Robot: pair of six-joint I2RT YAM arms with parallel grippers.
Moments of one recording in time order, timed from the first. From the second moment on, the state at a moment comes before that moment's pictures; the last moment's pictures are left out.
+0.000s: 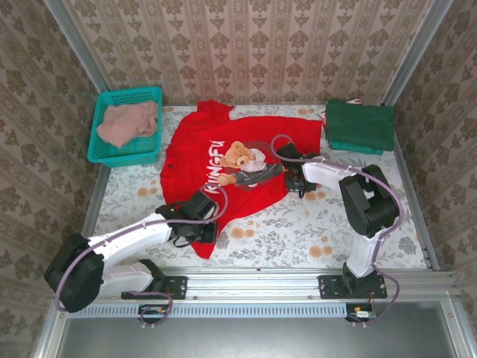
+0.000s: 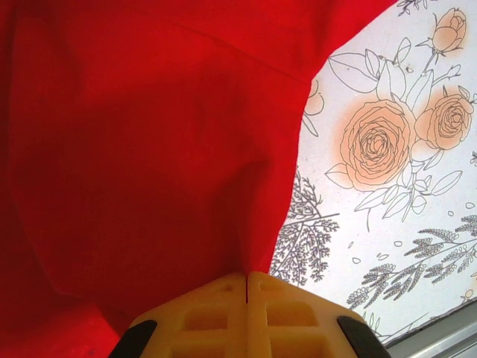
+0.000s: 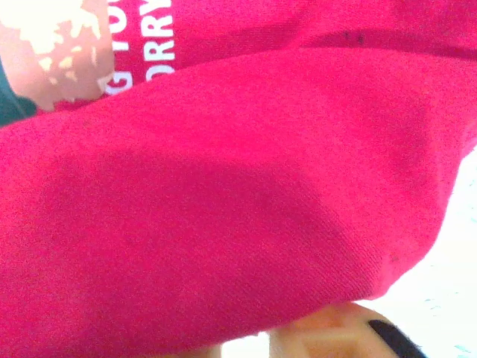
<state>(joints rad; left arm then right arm) -0.82 1.17 0.58 -0.61 0.16 -0.56 0.42 1.84 1.15 -0.67 0.32 0.51</state>
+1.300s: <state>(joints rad) -0.94 0.96 0.58 -0.74 0.15 -0.57 0.41 1.61 1.13 -0.82 0.23 0.45</state>
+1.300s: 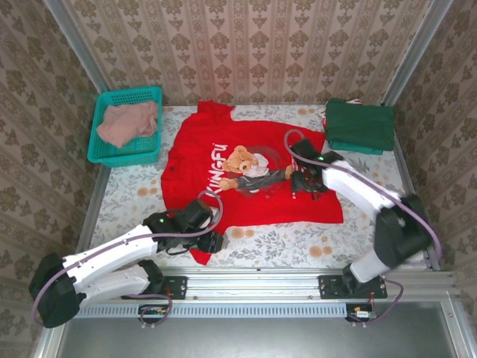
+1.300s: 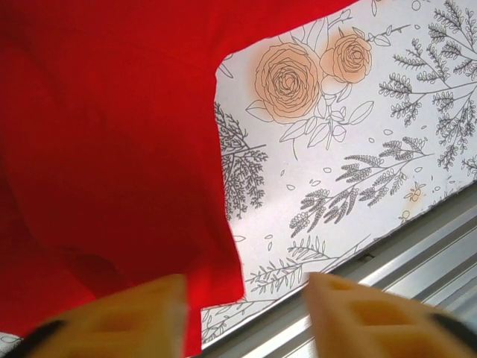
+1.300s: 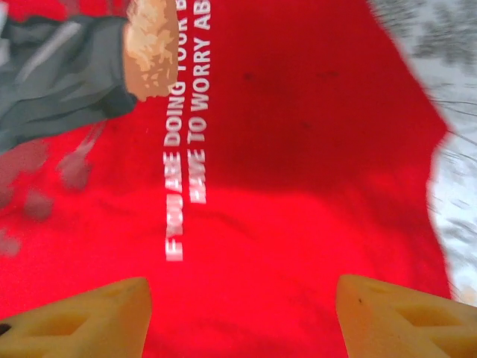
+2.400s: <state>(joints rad) -0.34 1.26 0.55 -0.47 0.17 -0.49 0.43 1.51 0.83 -0.71 0.14 0.57</state>
